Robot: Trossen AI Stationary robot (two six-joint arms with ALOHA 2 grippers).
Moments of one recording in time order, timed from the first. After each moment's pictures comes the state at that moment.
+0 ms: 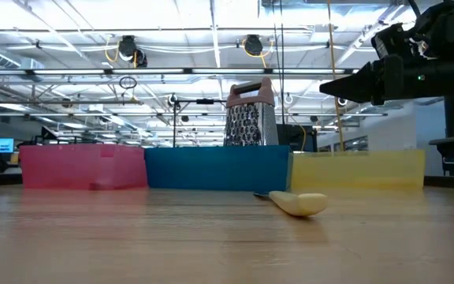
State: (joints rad) left arm -0.83 1.71 1.32 -1.30 0.08 -2.46; right arm -0.06 1.06 0.02 1.10 0.23 -0.20
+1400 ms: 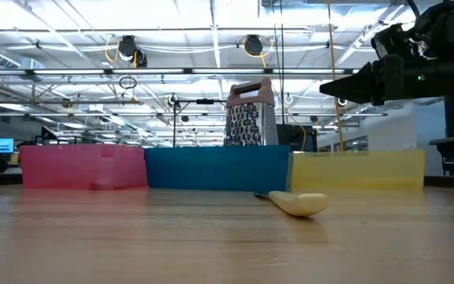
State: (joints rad) left arm -0.85 1.73 1.02 -1.04 0.36 -2.41; right arm -0.06 1.06 0.02 1.10 0.23 -0.18
